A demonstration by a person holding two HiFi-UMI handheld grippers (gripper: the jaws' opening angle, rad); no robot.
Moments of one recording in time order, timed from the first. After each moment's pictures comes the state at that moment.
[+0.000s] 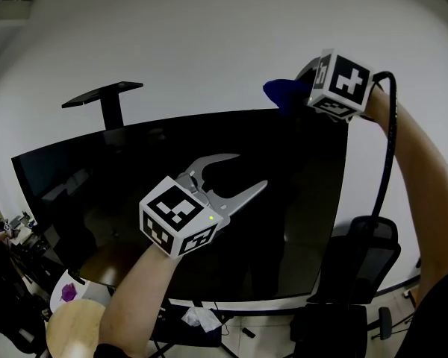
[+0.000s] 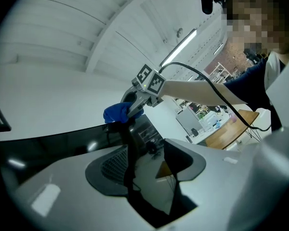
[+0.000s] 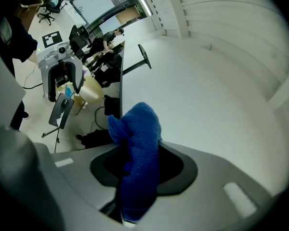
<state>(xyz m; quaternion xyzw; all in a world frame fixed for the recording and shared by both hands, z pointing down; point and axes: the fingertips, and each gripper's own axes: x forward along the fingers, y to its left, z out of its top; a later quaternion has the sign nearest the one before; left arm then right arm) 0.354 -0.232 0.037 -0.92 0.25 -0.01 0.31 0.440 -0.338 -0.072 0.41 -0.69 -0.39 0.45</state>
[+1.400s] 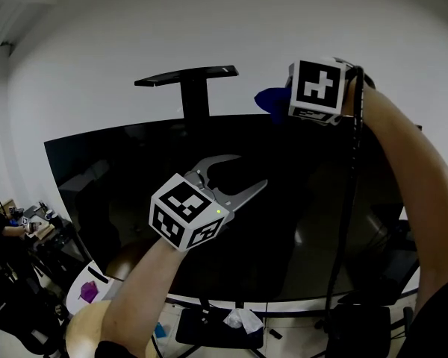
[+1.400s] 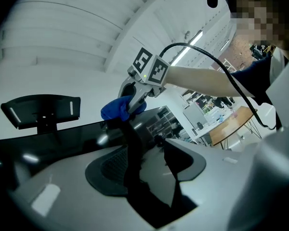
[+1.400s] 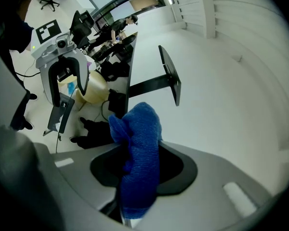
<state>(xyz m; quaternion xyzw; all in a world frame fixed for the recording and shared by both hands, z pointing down) 0.110 -0.267 0.038 -0.91 0.29 -0.03 0.29 0.165 -0.355 -0.071 0.39 -0.64 -0.41 0.52</state>
